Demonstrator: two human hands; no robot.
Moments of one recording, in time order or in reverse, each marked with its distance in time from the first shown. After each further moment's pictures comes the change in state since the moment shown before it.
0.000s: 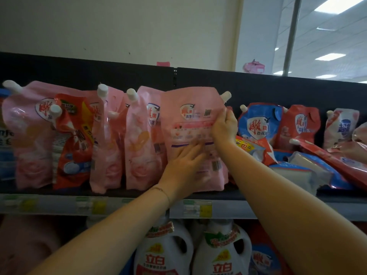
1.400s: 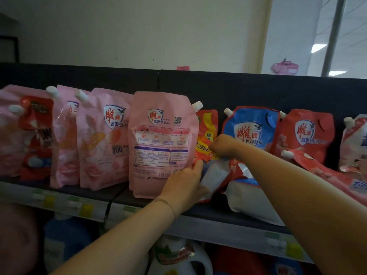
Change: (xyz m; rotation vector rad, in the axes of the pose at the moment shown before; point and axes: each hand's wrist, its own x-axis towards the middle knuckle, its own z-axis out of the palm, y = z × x) left_hand 0.083 0.118 0.062 0.010 -0.241 -0.419; right_hand 0.111 0.072 -0.103 -0.851 -0.833 0.062
